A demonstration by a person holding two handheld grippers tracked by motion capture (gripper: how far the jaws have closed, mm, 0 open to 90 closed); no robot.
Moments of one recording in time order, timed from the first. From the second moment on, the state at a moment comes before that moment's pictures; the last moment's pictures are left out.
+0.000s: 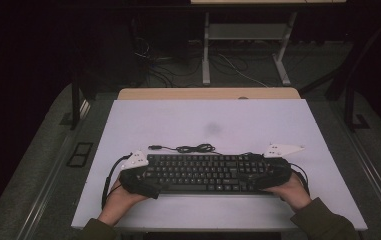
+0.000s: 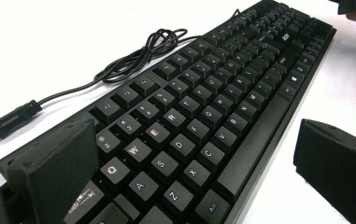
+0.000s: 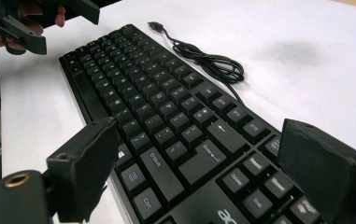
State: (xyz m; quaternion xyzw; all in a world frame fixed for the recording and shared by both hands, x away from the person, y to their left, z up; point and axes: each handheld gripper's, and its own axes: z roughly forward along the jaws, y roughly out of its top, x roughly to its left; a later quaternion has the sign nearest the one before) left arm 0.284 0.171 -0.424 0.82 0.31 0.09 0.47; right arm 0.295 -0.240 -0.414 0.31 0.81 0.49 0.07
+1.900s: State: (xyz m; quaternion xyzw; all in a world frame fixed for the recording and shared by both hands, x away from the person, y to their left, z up) left arm 0.285 0.171 -0.425 0.82 0.31 0.09 0.47; right arm 0.299 -0.200 -0.435 0.28 0.87 0.41 0.02
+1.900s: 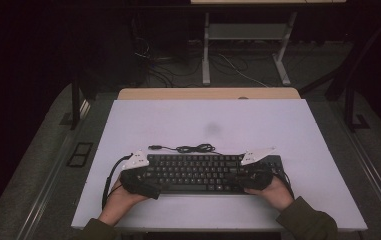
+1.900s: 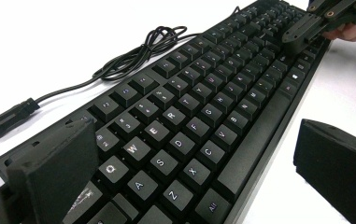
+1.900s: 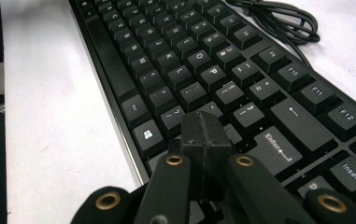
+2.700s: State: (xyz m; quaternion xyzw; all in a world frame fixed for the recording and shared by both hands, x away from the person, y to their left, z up) left arm 0.286 0.168 -0.424 0.82 0.30 0.09 0.47; right arm 0.299 -0.198 -0.438 0.28 0.87 0.40 0.02
